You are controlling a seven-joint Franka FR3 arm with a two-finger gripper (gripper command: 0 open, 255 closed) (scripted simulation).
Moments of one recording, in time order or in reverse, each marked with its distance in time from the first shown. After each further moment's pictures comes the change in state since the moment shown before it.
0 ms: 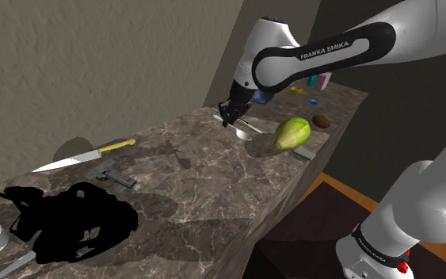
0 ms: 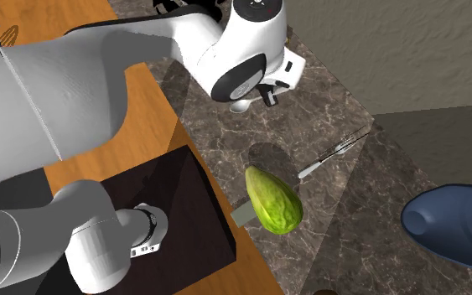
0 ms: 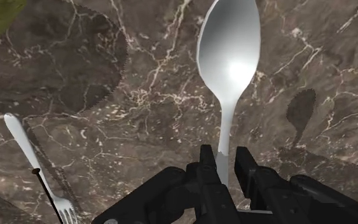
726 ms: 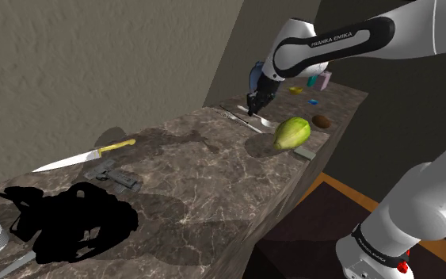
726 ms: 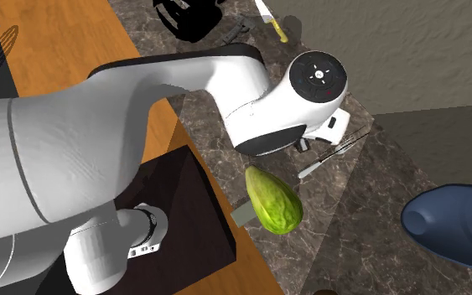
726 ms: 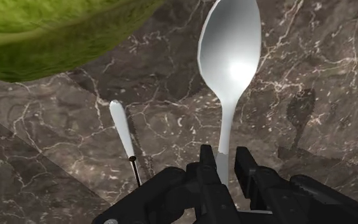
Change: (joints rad) arm -0.099 -0.034 -0.173 -0.033 0.056 -0.024 -0.305
